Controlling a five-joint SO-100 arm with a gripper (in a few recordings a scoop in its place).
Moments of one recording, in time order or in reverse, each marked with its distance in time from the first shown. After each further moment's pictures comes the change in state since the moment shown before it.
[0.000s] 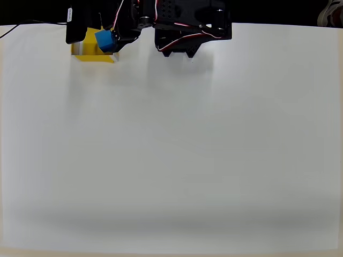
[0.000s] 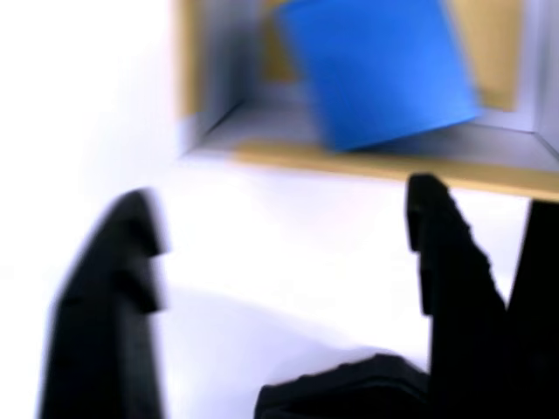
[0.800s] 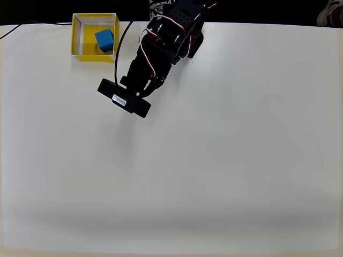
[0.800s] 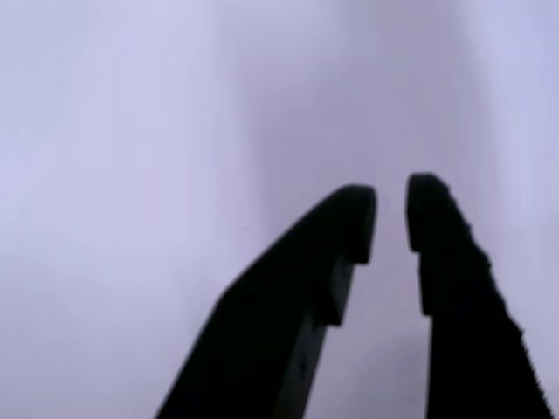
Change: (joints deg) arm -59.6 25.1 22.6 -7.1 3.7
